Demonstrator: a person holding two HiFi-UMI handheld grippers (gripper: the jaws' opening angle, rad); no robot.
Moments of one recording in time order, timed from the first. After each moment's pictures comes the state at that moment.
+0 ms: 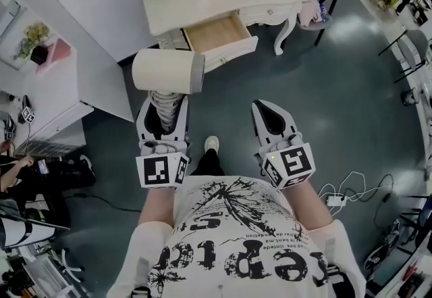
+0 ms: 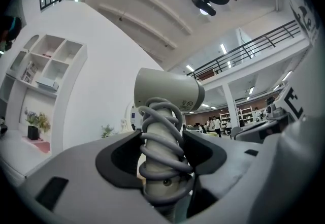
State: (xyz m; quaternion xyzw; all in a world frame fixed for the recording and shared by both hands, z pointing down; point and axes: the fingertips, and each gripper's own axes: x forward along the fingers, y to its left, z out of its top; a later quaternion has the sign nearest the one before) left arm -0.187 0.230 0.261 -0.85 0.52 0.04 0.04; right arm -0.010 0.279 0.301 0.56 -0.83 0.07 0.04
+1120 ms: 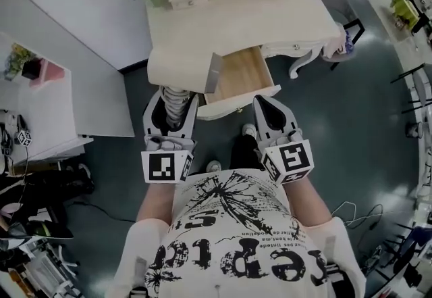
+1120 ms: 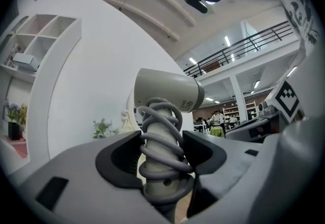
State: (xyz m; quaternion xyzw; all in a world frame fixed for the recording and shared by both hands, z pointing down) left arm -0.172 -0.044 0.290 -0.85 0.52 0.01 0.03; right arm -0.008 -0.017 0.326 0.54 -0.84 0.08 0.07
